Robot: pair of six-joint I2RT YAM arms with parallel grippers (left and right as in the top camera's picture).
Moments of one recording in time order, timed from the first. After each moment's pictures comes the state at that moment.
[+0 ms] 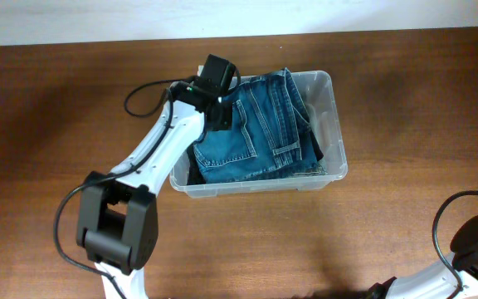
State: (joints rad) left arm -0.43 2.02 1.66 -0.81 -0.17 -0.33; right arm -0.73 1.88 2.11 -1.55 0.31 0.39
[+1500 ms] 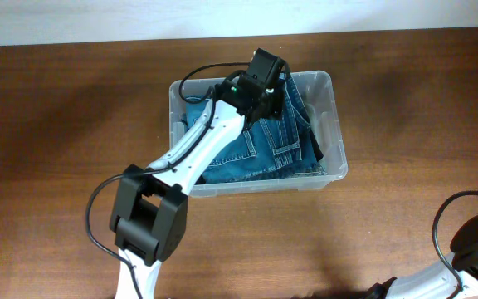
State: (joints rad) left arm -0.60 2.15 1.87 -0.66 -0.02 -0.34; right arm -0.73 1.88 2.11 -1.55 0.31 0.39
